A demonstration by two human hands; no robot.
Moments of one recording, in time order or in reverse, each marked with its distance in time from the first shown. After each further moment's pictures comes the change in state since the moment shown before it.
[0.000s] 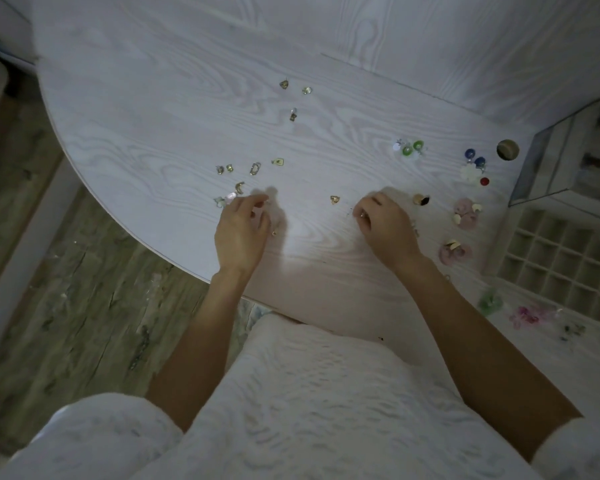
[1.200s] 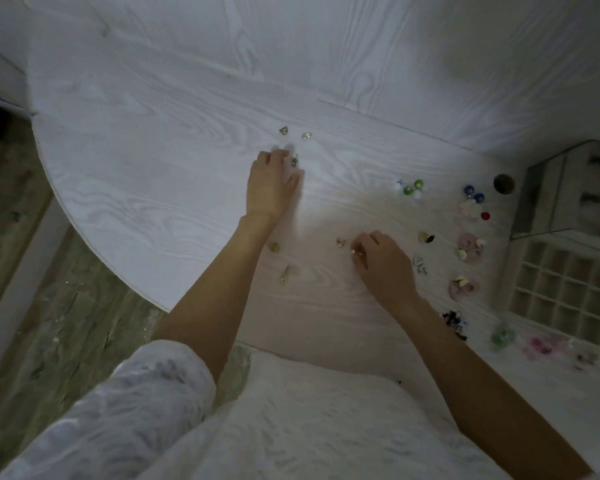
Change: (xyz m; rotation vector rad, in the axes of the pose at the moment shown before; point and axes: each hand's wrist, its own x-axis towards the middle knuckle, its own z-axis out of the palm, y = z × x) left_hand 0.147 0.042 0.027 0.023 -0.127 0.149; right_hand 0.008 -0.022 0.008 -0.099 0.001 0.131
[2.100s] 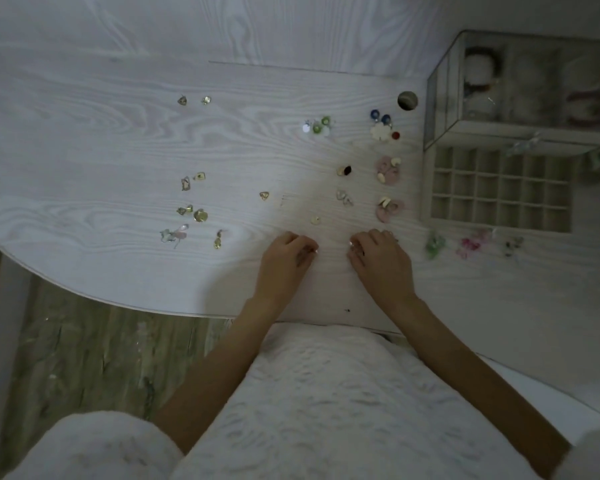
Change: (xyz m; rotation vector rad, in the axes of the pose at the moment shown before) left_hand -0.196 0.059 0.073 -0.102 -0.303 0.287; right_hand -0.124 0.060 -0.014 -0.069 0.160 0.192
